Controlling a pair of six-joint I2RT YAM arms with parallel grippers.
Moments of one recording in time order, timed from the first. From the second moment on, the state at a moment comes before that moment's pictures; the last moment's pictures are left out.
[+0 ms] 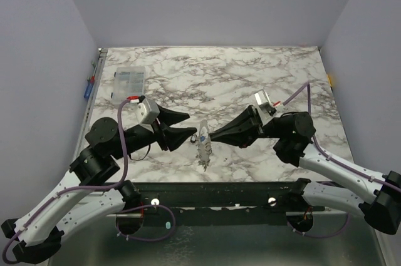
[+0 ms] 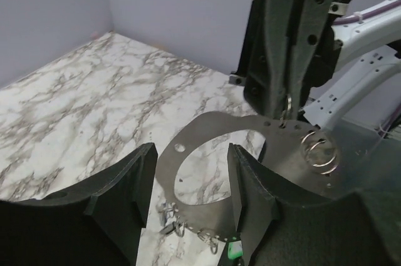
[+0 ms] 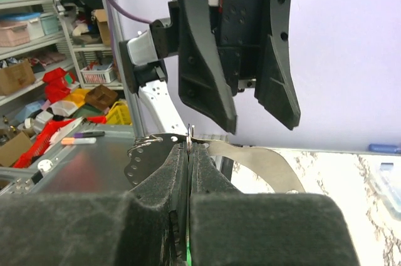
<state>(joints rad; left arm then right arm) -0.84 0.60 0.91 -0.21 0.28 -0.17 0.84 1.00 0.69 0.90 -0.82 0.47</state>
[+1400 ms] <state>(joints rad) -0.84 0.75 0.91 -0.01 0.62 -0.18 0.84 0.98 0.73 0.64 -0.80 0.41</state>
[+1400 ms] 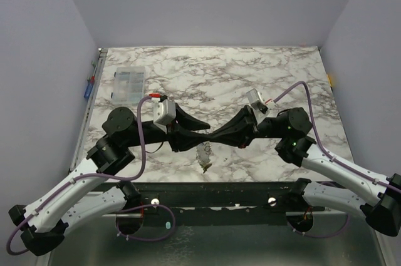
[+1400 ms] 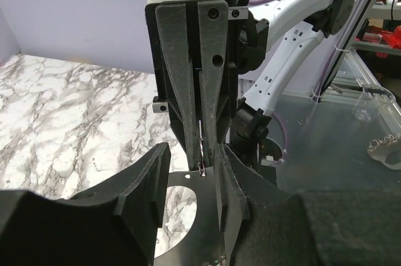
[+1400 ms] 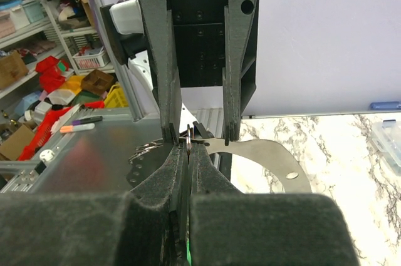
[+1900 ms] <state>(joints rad) -0.84 0.77 0.89 0.04 0.64 -0.19 0.84 0.98 0.73 0.63 -0.80 0.39</state>
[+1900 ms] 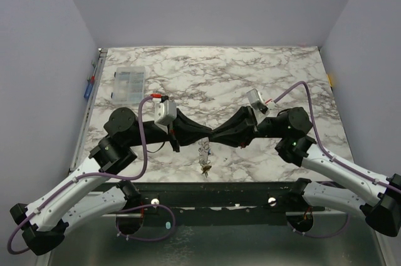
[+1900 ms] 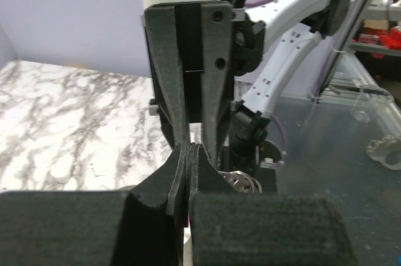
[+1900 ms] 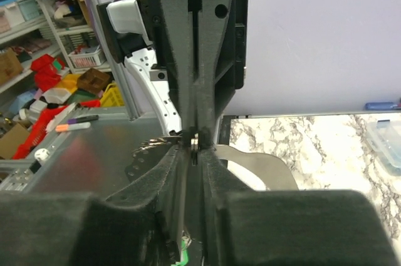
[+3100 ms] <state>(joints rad) -0.83 0.79 0.89 -0.05 0.65 -0.17 0.84 0.93 0.97 -0.18 -0.69 -0.06</state>
